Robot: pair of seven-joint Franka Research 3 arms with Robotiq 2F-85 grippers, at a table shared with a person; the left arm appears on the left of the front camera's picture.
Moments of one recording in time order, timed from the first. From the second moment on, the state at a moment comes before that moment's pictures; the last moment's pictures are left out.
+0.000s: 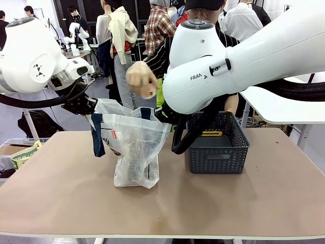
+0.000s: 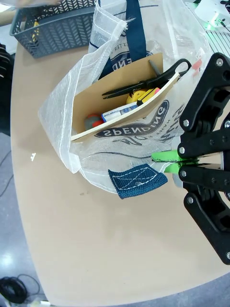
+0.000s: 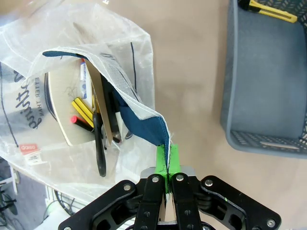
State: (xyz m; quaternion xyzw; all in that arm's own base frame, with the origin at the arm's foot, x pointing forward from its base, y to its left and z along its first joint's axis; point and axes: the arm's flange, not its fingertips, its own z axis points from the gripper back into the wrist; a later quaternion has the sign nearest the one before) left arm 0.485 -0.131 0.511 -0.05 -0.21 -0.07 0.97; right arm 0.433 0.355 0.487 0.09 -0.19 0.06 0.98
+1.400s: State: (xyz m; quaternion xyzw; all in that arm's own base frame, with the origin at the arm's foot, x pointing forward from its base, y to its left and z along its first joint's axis) left arm 0.485 -0.131 0.511 -0.05 -0.21 -0.07 0.97; right arm 0.433 0.355 0.487 0.09 -0.19 0.06 0.98
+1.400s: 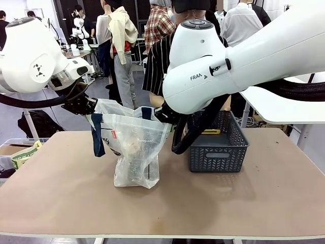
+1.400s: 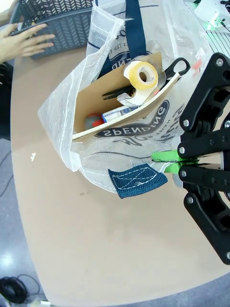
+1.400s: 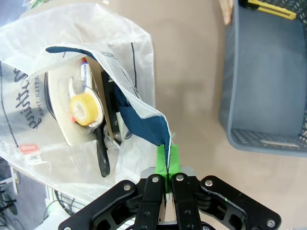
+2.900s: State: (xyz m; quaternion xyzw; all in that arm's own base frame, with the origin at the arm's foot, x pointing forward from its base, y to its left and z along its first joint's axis) left arm 0.485 -0.131 0.511 -0.05 -0.21 -0.07 0.97; right arm 0.433 0.355 0.487 0.09 -0.19 0.06 0.98
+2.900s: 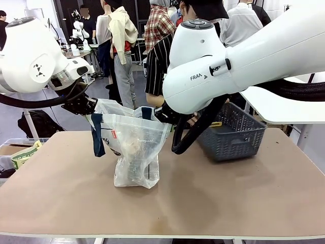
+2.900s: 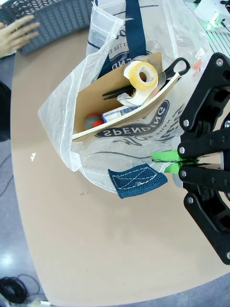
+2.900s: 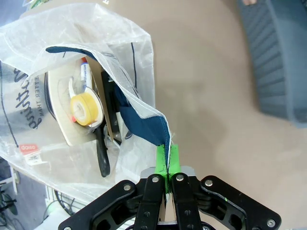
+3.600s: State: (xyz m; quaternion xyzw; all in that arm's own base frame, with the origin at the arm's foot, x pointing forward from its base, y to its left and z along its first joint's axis) left arm 0.485 -0.131 0.511 -0.05 -0.21 -0.07 0.97; right arm 0.433 0.355 0.487 0.09 -0.19 0.06 0.98
